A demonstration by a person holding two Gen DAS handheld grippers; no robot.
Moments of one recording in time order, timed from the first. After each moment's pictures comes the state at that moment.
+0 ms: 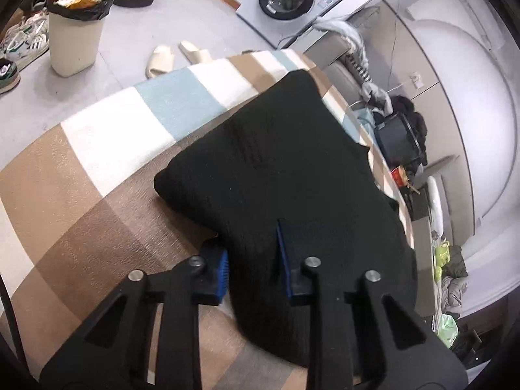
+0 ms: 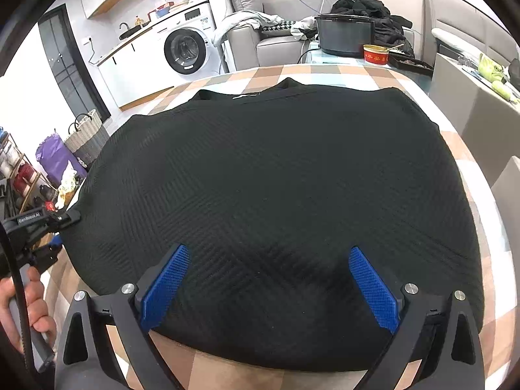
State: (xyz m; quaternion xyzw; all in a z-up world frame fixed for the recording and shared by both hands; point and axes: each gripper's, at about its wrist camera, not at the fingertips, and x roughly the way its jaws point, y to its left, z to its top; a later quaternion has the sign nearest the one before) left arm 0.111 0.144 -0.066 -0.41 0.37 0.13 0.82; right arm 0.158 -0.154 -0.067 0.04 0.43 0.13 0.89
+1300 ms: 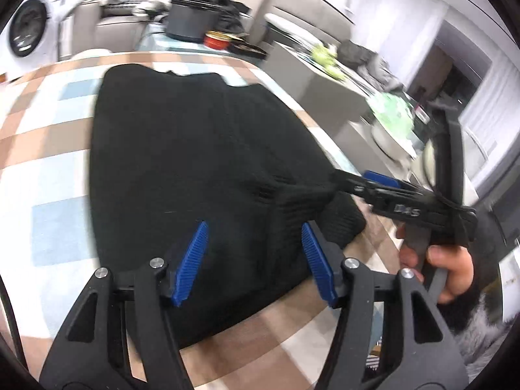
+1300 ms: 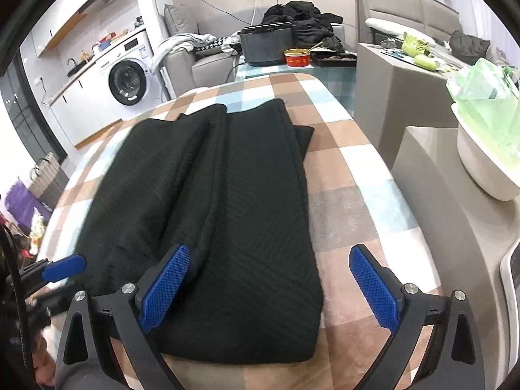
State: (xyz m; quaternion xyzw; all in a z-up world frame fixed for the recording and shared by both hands) left arm 0.150 -0.071 0.012 -0.09 0.44 -0.27 0.85; right arm 0.132 -0.264 -0.043 0.10 0.41 0.02 0.91
